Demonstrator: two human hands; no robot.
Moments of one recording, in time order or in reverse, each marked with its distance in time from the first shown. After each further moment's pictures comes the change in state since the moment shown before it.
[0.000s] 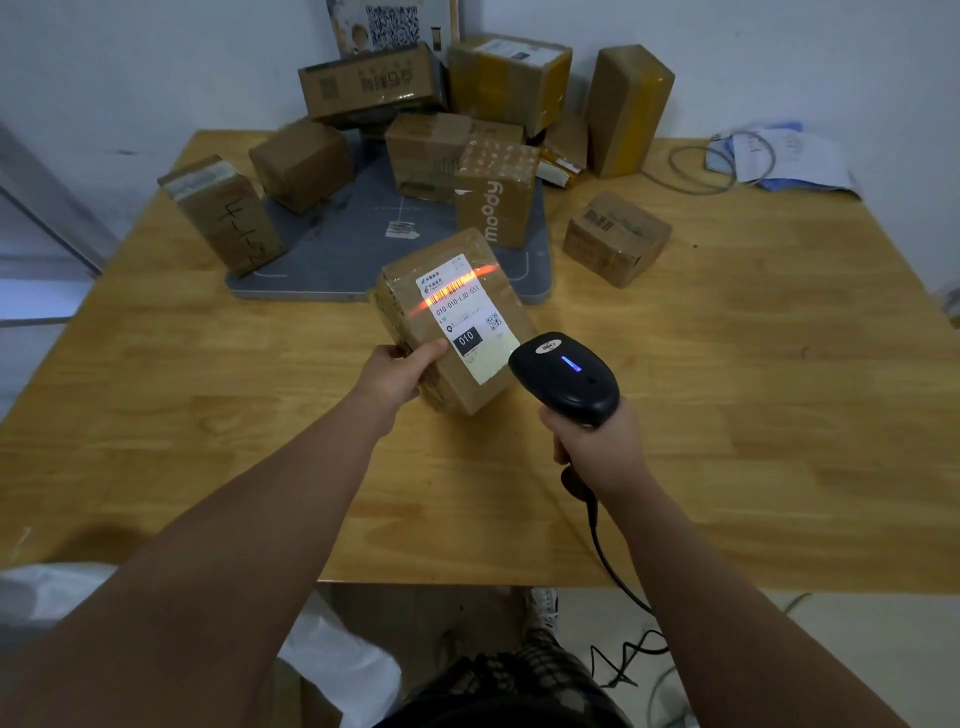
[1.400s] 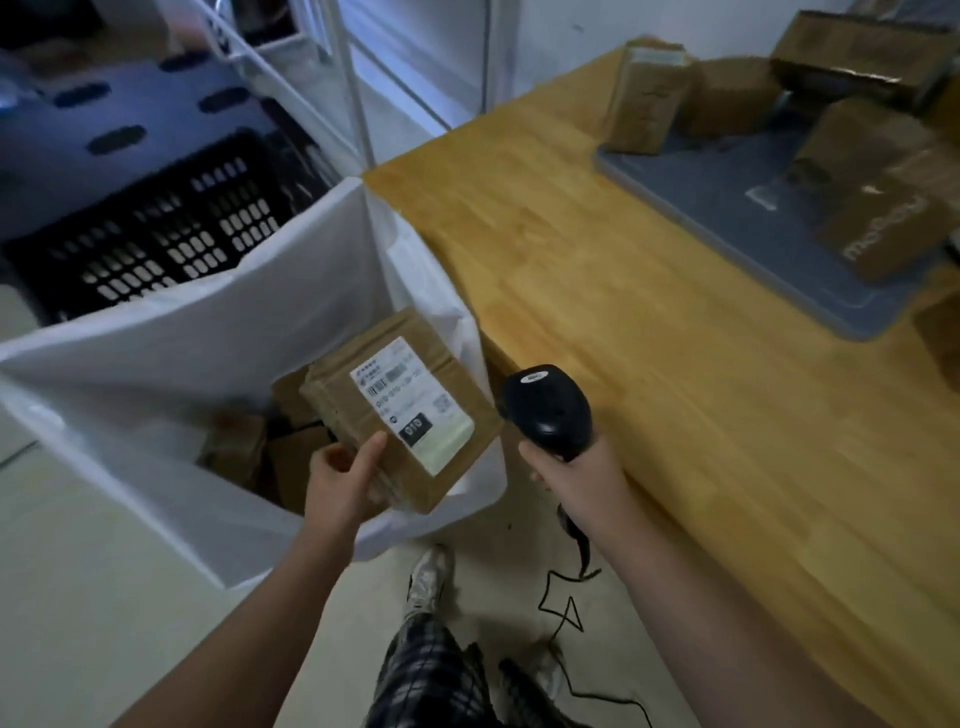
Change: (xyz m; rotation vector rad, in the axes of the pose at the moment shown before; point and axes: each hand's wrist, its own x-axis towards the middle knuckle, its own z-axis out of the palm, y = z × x) left_hand -0.320 -0.271 -0.095 -0.522 0.858 -0.262; right_hand -0.163 0.028 0.108 -0.289 -0.871 -0.012
